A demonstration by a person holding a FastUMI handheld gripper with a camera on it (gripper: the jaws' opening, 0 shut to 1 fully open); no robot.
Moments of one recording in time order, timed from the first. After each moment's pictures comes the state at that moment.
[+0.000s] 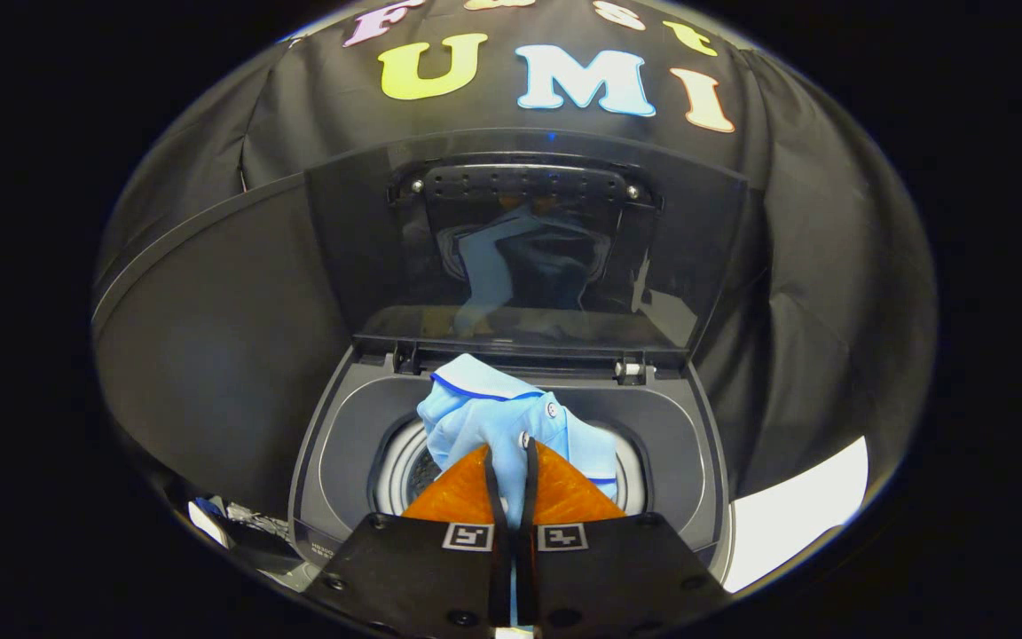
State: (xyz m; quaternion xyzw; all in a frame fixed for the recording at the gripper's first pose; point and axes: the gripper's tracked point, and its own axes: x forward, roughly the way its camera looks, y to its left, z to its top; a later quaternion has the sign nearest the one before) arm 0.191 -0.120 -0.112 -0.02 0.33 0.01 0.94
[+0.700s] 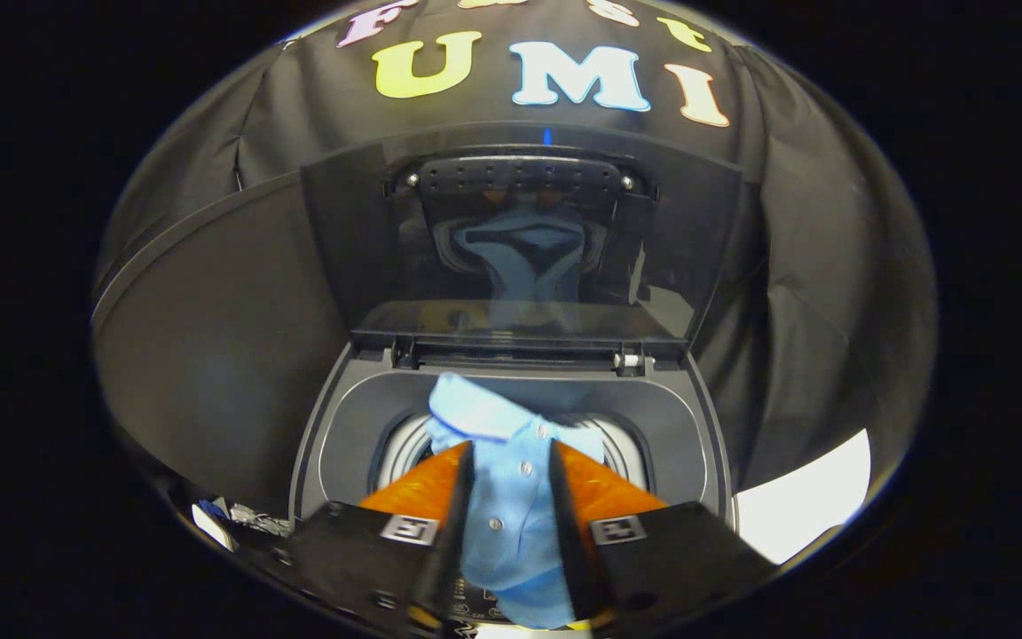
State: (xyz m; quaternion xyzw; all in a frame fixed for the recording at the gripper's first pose) arm 0.188 -0.118 -0.101 -0.02 0.32 0.01 0.95
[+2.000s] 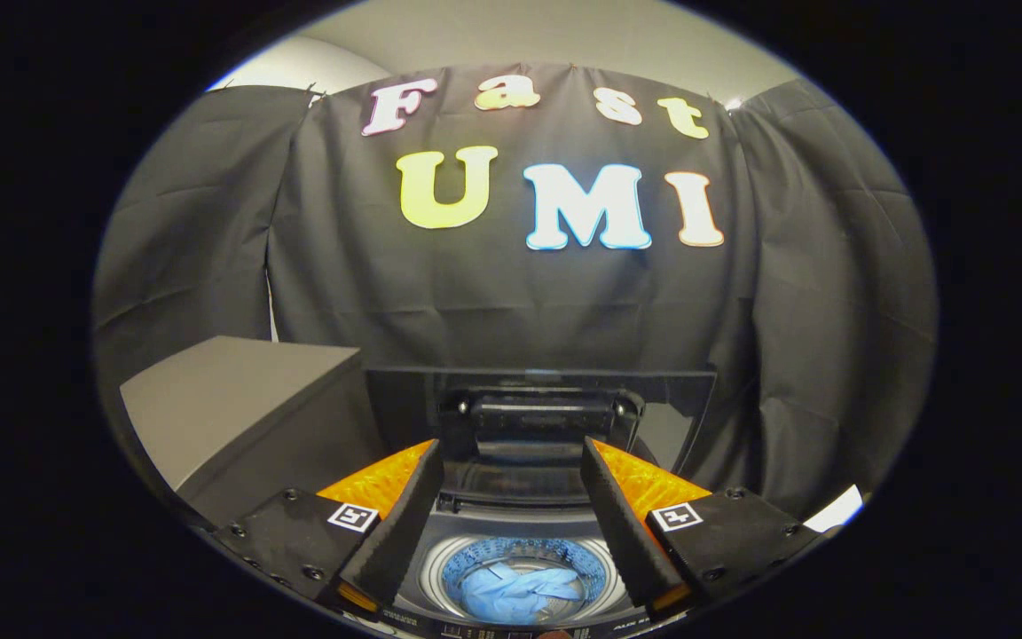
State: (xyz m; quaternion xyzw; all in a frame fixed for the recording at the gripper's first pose) arm 0.219 -0.092 0.064 -0.02 0.11 0.02 0.99
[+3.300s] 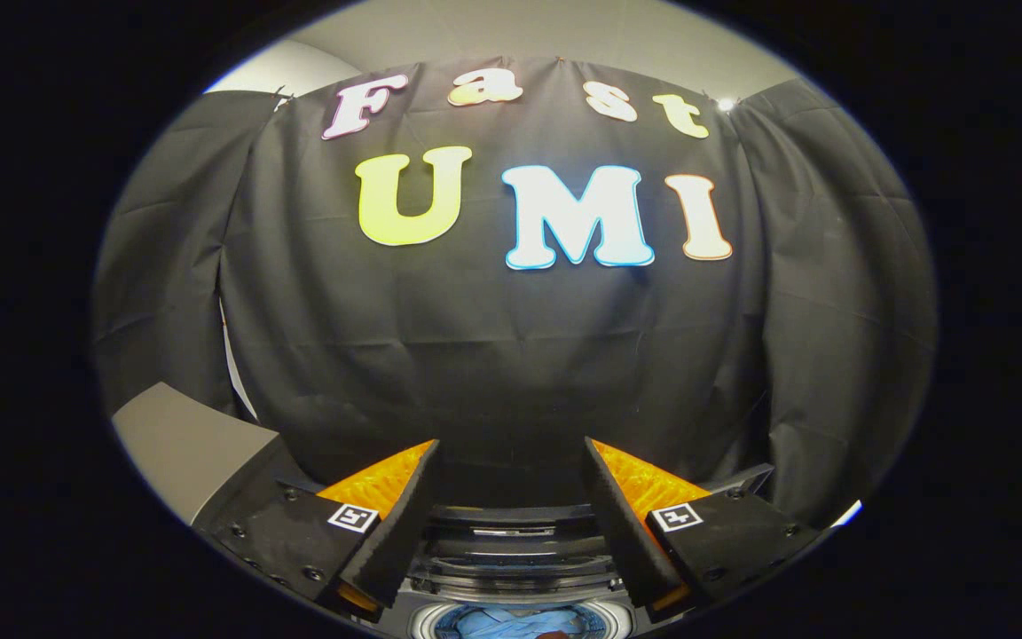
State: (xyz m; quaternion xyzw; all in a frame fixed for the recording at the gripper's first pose) arm 0.369 -0.112 0.078 -0.01 0.10 -0.01 0.99
